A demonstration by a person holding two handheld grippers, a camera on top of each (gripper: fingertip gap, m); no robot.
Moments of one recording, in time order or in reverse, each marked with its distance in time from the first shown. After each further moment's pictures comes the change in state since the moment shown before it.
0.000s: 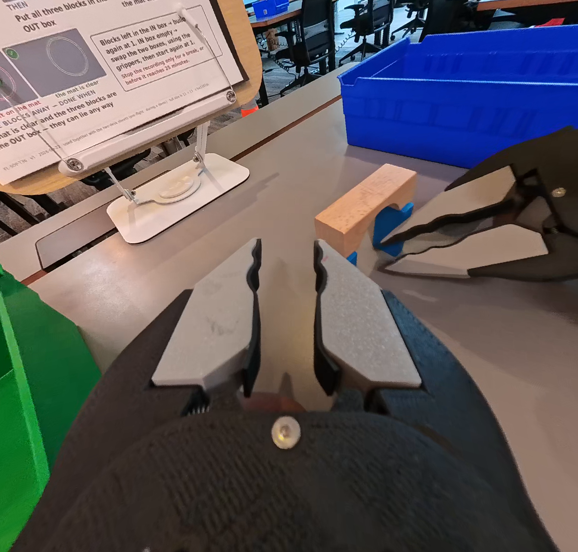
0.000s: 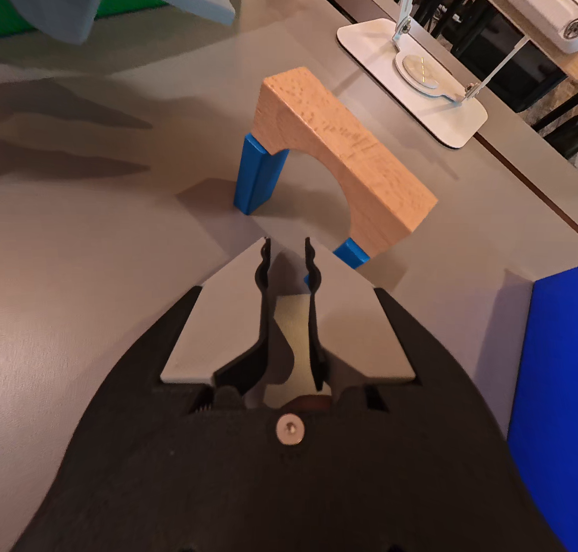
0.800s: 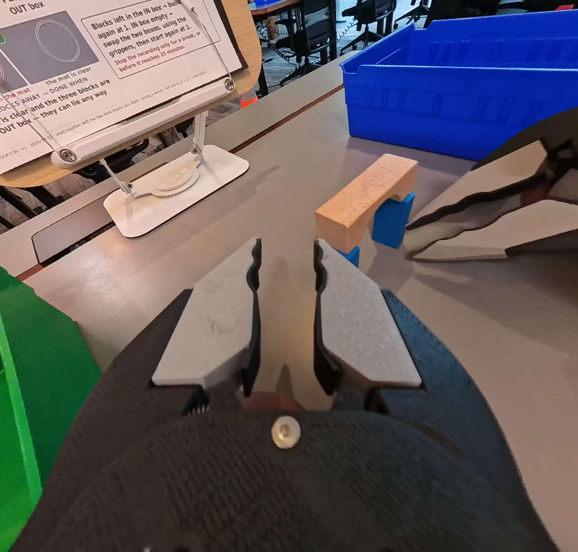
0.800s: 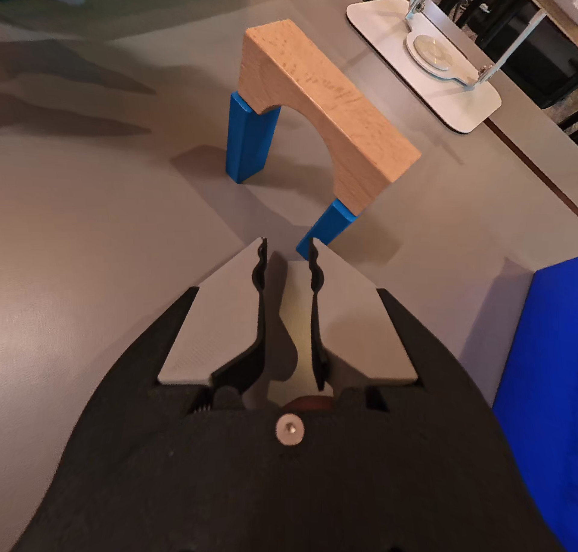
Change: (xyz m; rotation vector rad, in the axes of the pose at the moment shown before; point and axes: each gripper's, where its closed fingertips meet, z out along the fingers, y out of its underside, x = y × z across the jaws) left arm -0.001 0.007 0.004 -0.026 -0.002 -0.001; right arm 0.010 0.017 -0.013 -0.020 -0.057 -0.021
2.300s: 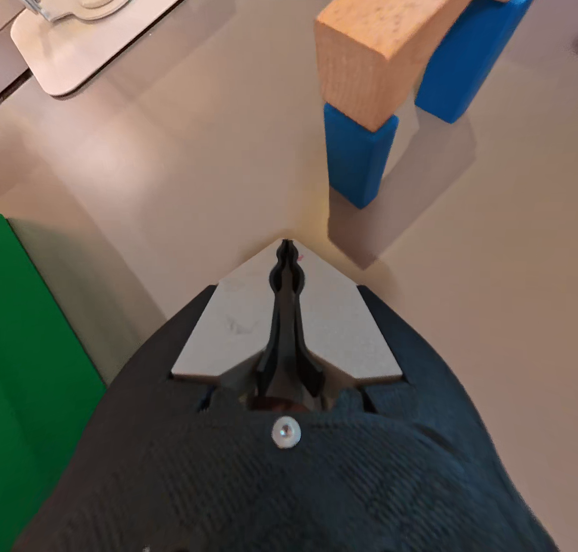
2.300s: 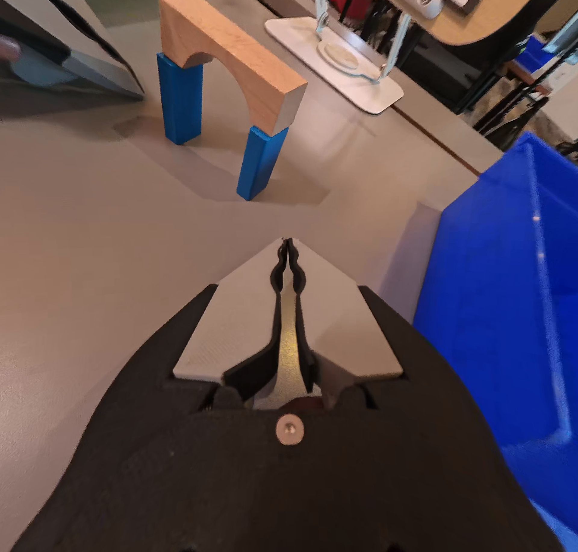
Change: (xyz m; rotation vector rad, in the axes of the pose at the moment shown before) left arm 0.011 0.093 0.019 -0.462 -0.065 -0.018; right arm 0.039 0.033 -0.056 0.091 0.174 0.055
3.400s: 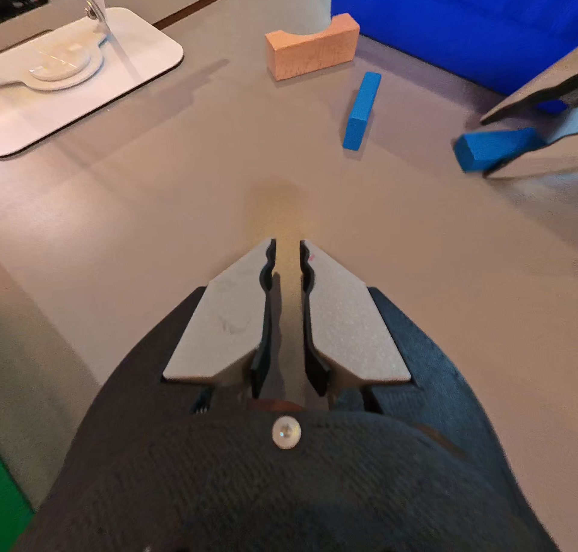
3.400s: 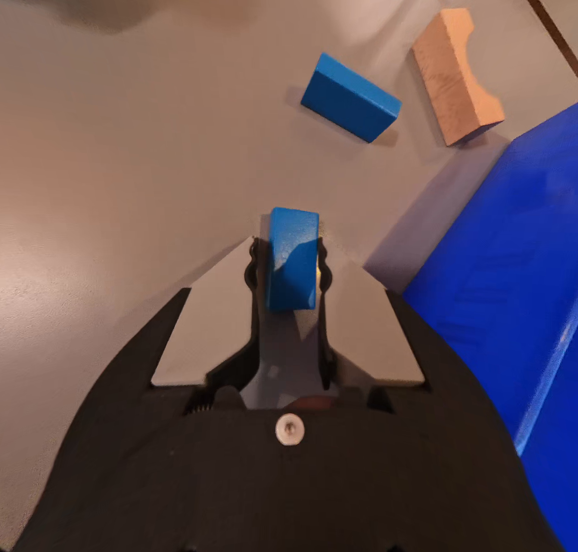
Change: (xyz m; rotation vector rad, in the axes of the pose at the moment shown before) left arm 0.028 -0.042 0.002 0.166 0.178 -0.050; right arm 0.014 0.047 0.002 -0.364 -0.158 -0.048
